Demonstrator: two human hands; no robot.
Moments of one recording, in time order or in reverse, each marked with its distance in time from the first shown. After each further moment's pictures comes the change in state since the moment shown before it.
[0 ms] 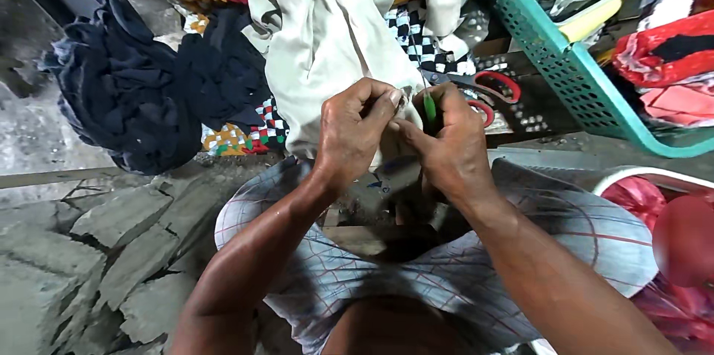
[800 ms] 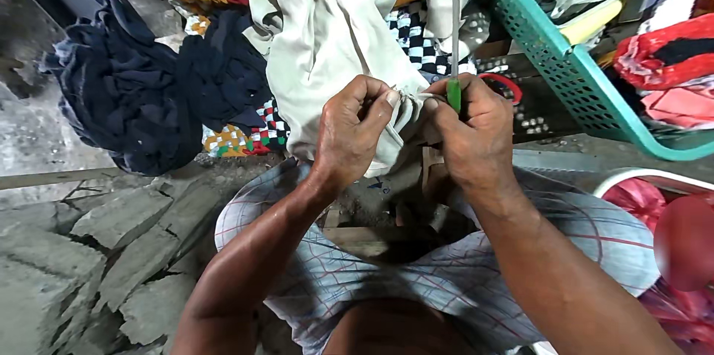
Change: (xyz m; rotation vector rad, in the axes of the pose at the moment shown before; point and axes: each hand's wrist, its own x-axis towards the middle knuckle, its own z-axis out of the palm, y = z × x) left_hand 0.000 -0.002 -0.002 -0.081 -0.001 0.023; right_hand 0.007 0.004 -0.013 0.158 0.055 -0.013
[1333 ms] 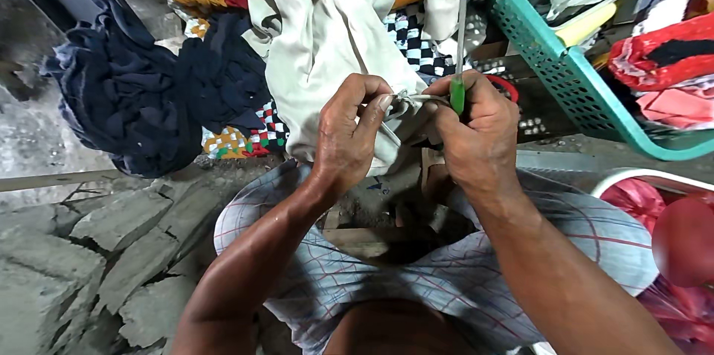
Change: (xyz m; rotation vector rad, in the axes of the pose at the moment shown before) left_hand 0.001 -0.004 0.000 0.097 0.014 0.158; right_hand 0.002 -0.002 -0.003 -0.013 0.015 -0.093
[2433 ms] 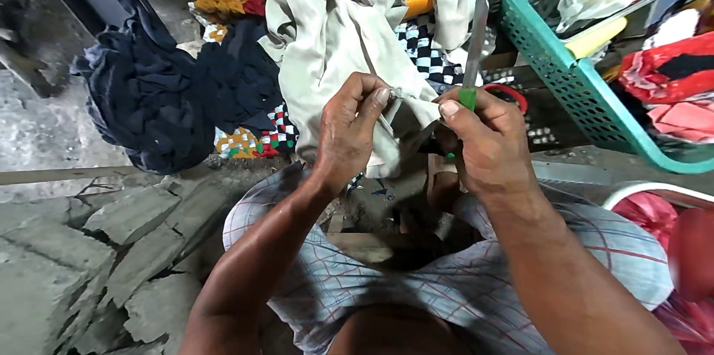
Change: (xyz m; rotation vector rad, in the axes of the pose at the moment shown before) left_hand 0.004 -0.002 -0.011 -0.056 0.004 -0.122; right_hand 0.002 0.005 -0.004 0.311 -0.085 0.183
